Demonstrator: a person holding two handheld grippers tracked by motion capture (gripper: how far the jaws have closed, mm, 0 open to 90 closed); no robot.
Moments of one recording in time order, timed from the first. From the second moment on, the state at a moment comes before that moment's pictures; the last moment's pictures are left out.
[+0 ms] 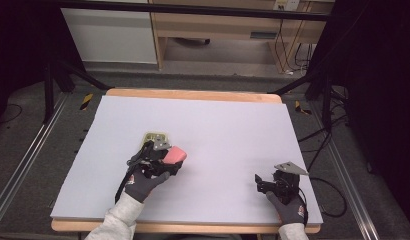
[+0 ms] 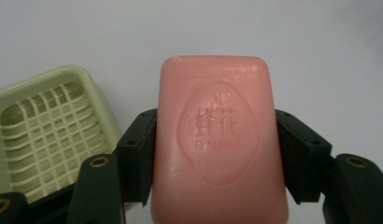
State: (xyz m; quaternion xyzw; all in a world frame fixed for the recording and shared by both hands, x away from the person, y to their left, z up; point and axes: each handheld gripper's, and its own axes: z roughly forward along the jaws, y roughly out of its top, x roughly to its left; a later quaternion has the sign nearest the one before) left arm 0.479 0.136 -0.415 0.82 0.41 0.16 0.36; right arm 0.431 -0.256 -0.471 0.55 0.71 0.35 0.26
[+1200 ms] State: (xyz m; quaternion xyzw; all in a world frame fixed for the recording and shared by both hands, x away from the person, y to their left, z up) left arm 0.501 0.180 -0.408 0.78 0.47 0.19 0.37; right arm 0.432 -0.255 -0.471 0.55 0.71 0.35 0.26
